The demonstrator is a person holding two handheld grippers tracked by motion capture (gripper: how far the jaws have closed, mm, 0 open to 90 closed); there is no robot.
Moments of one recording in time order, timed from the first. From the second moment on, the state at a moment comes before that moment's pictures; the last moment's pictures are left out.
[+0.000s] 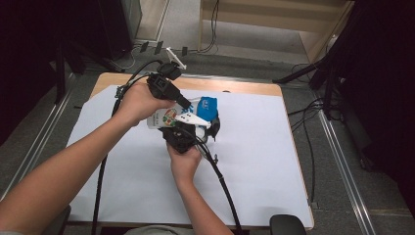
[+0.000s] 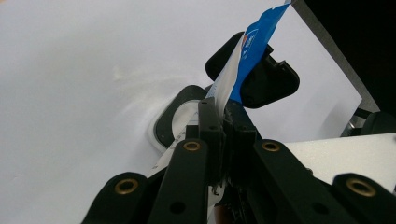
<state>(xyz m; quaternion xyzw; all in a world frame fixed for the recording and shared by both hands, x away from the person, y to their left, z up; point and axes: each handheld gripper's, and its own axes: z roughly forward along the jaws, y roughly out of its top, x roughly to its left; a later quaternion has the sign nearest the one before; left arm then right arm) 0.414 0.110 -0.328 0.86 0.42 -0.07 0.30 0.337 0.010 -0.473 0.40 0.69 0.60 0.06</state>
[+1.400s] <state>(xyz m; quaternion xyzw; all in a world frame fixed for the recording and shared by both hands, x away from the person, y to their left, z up) 0.397 0.166 -0.337 0.82 0.37 -0.13 0.42 0.319 -0.008 -0.483 0.40 0.72 0.55 0.11</state>
